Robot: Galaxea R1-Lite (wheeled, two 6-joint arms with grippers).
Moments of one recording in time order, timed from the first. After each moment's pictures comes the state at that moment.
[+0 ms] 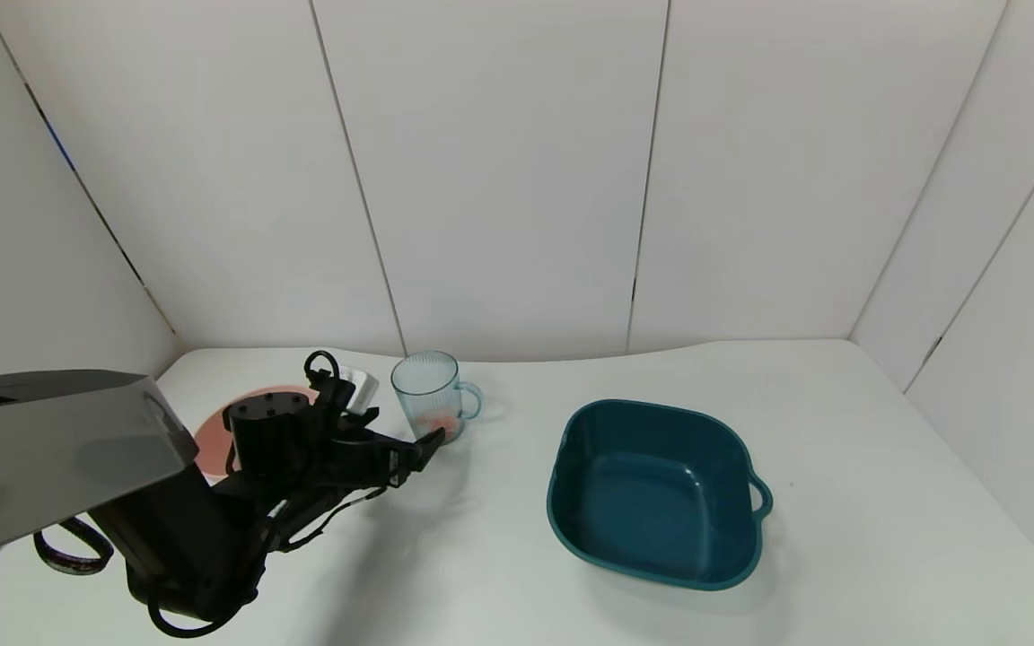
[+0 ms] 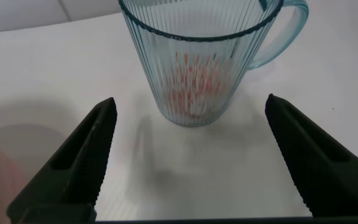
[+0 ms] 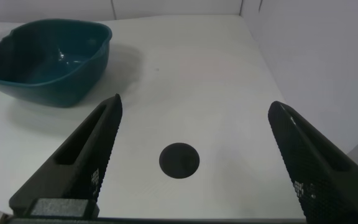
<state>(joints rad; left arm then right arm) -0.19 2.20 -0.63 -1.30 -0.15 0.08 0.00 0.00 0.00 0.01 -0.01 0.04</state>
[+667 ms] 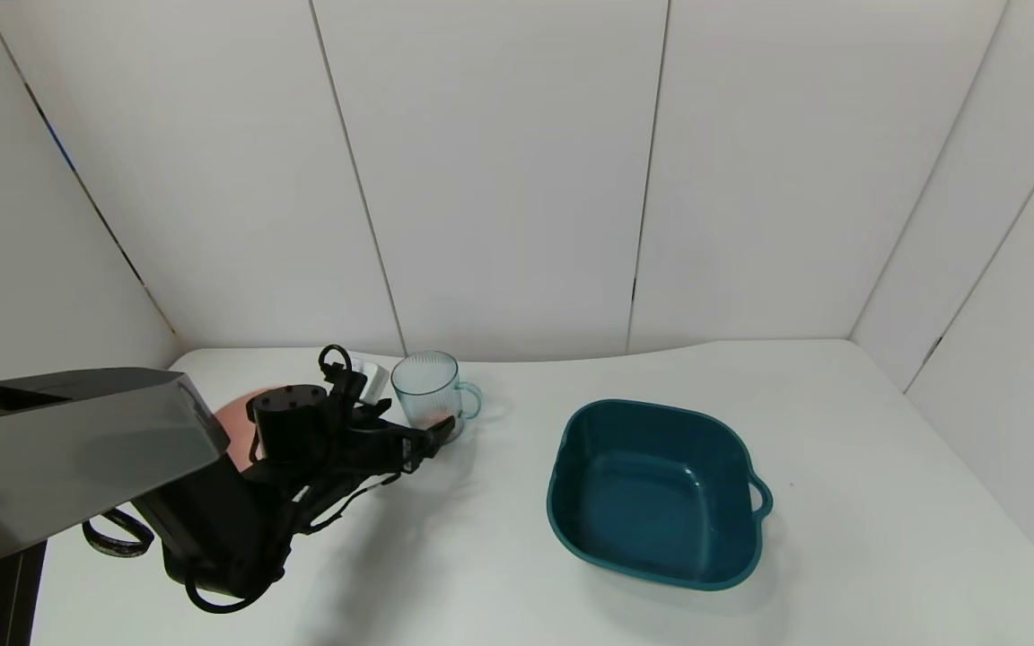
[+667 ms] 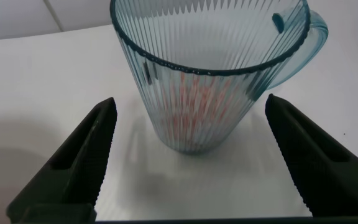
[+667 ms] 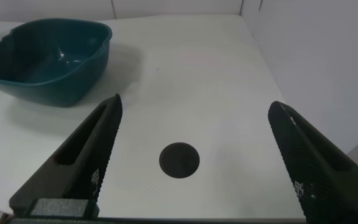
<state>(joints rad) -0.19 2.27 -0.73 -1.30 -0.16 0.05 0.00 0.00 0.00 0.01 -0.01 0.03</state>
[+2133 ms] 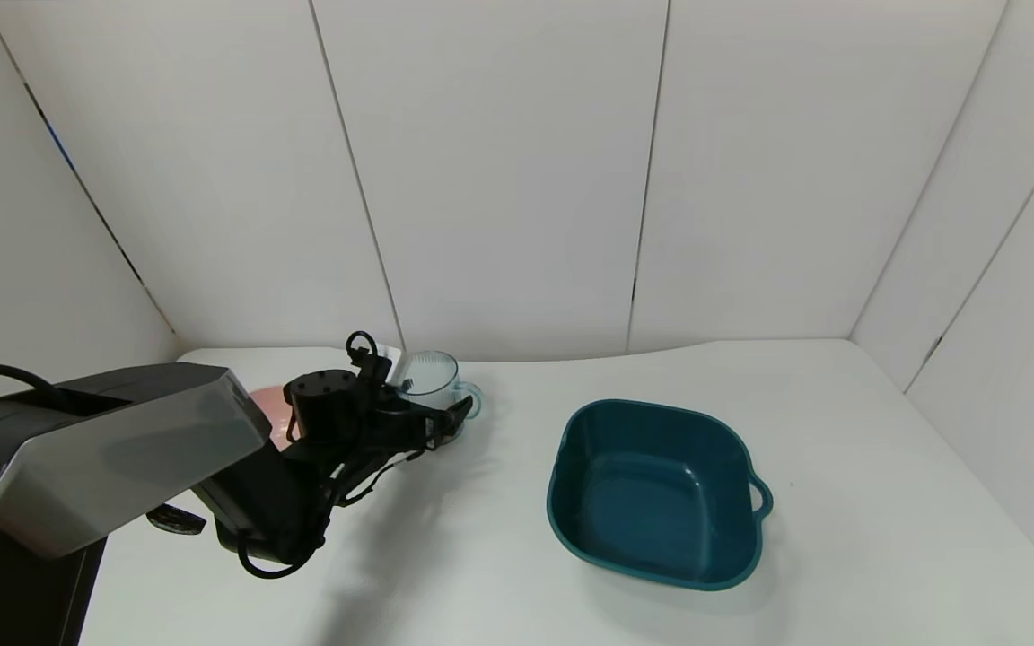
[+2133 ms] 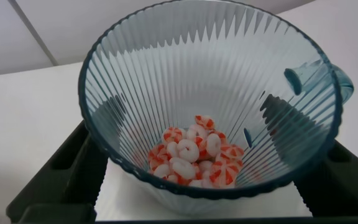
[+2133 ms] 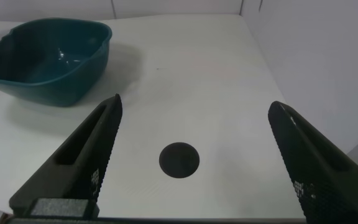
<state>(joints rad) -0.22 2.36 -0.91 -1.27 -0.14 0.05 0.00 0.00 0.00 0.01 -0.01 0.03</state>
